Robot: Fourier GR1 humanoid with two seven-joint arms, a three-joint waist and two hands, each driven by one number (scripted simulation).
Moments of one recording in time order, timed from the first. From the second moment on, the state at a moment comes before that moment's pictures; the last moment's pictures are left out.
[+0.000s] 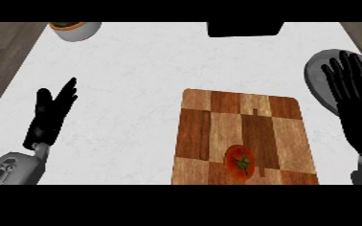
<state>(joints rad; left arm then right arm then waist) -0.18 0.57 -0.30 -1.30 0.32 0.28 0.20 -0.06 -0.45 -0.01 -1.70 -0.41 -0.01 -0.17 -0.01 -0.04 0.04</state>
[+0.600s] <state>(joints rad) -0.30 0.48 -0.25 -1.41 0.33 0.31 0.05 -0.21 -0.55 0.27 -1.68 -0.25 0.54 -0.53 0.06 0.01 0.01</state>
